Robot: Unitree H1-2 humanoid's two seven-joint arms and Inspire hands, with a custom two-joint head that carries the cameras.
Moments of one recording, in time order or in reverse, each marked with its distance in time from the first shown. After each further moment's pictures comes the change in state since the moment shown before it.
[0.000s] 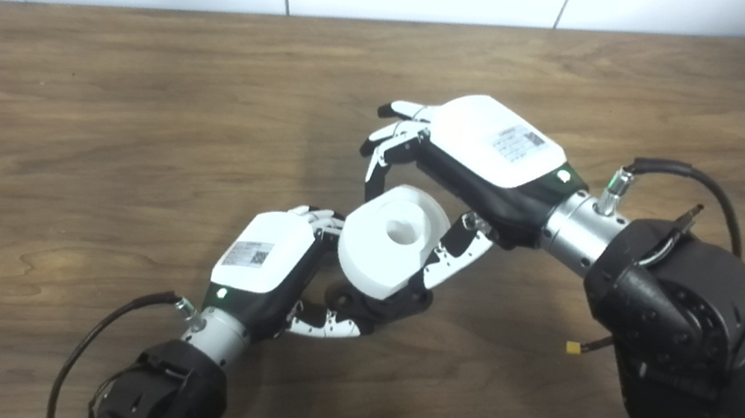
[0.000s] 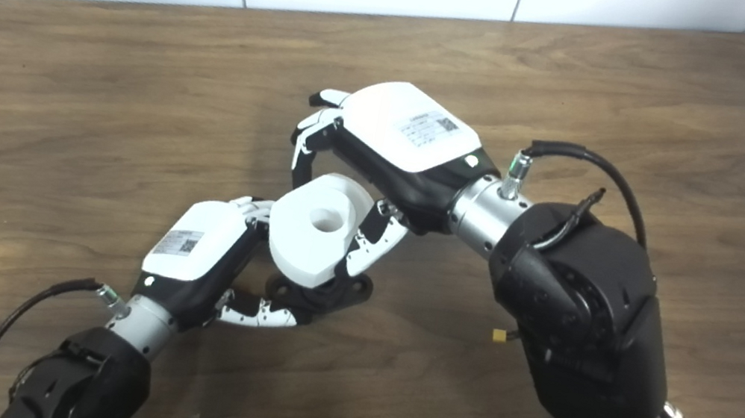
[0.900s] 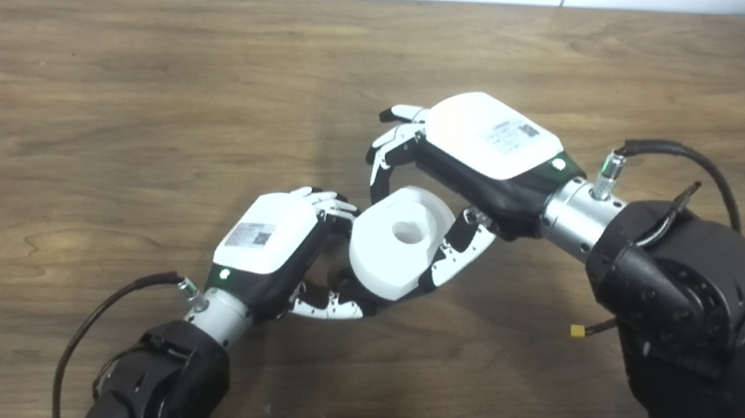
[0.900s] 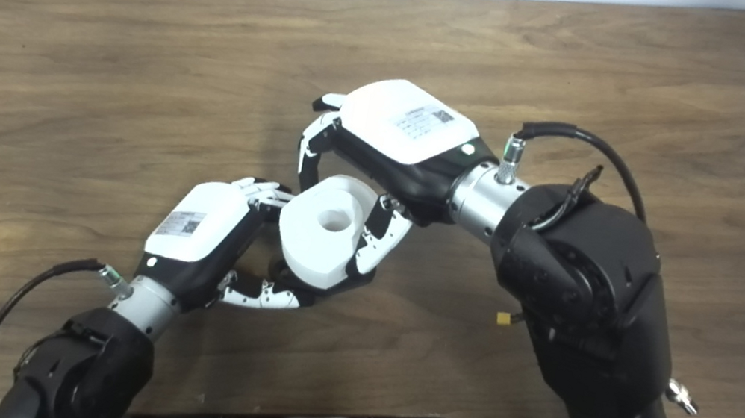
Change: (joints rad) left arm 0.000 0.000 0.010 -0.007 -0.001 0.001 -0.018; right arm -0.006 -0.013 0.012 0.005 -0.013 0.000 0.082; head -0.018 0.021
